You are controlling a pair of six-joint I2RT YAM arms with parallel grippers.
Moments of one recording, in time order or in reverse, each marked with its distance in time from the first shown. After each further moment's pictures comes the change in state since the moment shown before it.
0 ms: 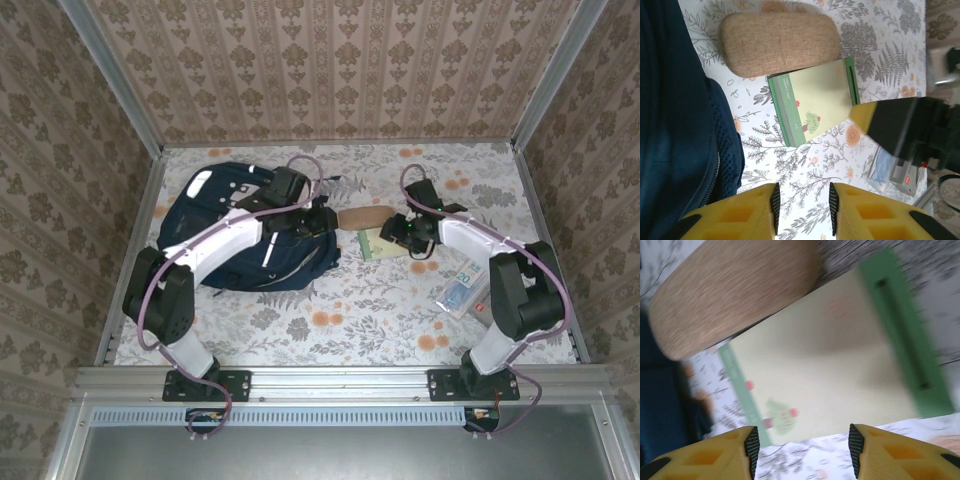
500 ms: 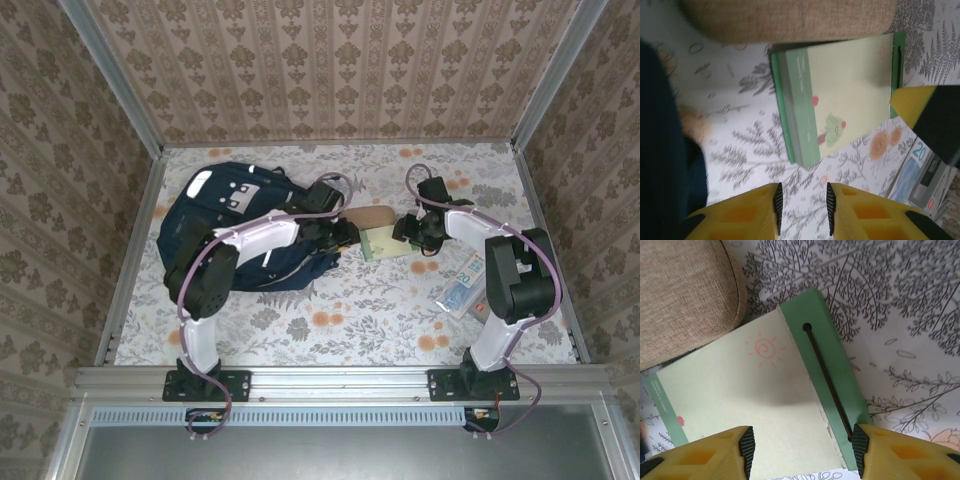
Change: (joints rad) left arm -0.102 0.269 0.117 0.052 -0.032 -0.137; right arm -0.090 0.111 0.048 -0.019 0.011 -0.172
